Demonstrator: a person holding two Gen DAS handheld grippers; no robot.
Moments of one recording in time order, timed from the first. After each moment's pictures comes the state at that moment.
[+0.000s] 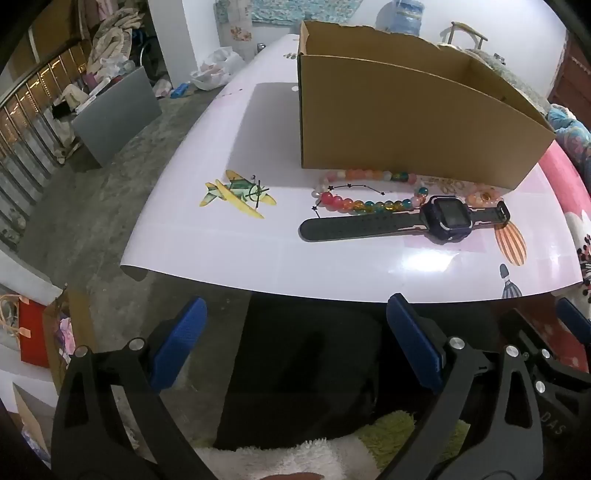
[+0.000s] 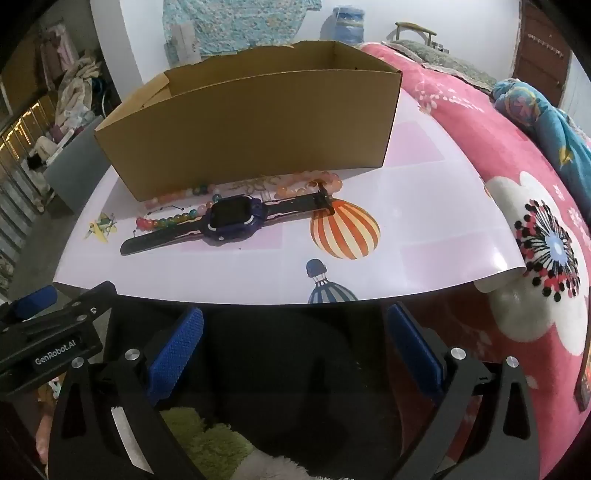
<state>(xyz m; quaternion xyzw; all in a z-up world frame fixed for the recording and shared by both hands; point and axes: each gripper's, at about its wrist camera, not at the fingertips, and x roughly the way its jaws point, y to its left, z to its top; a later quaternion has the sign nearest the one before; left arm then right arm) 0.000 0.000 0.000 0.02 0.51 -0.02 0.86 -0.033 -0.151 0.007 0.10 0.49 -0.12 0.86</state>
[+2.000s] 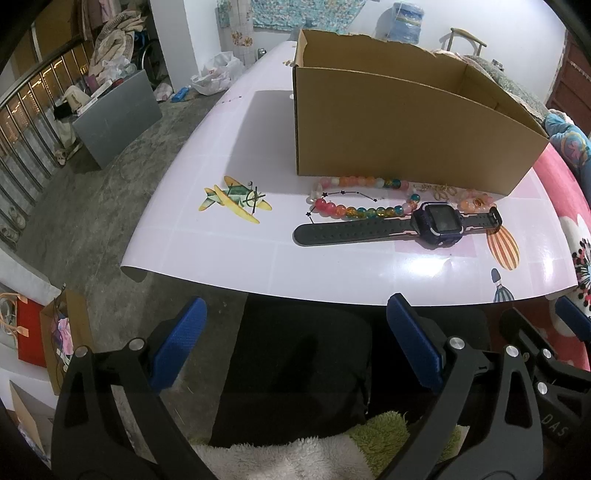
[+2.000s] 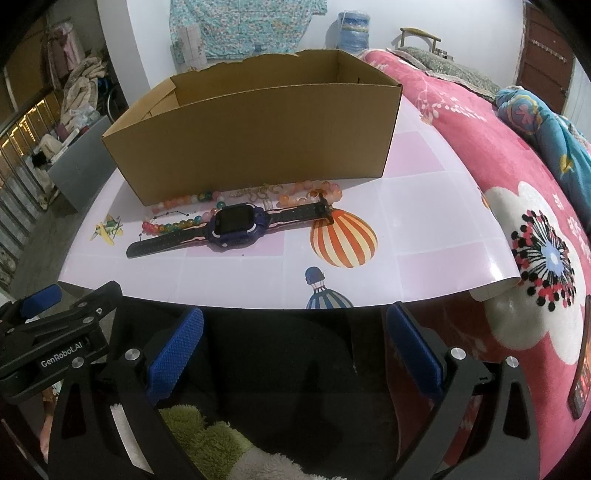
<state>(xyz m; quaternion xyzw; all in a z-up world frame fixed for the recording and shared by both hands) -0.002 -0.005 0.005 0.02 0.50 -0.01 0.87 -0.036 -0.152 0.016 0.09 0.48 -0.12 0.87</state>
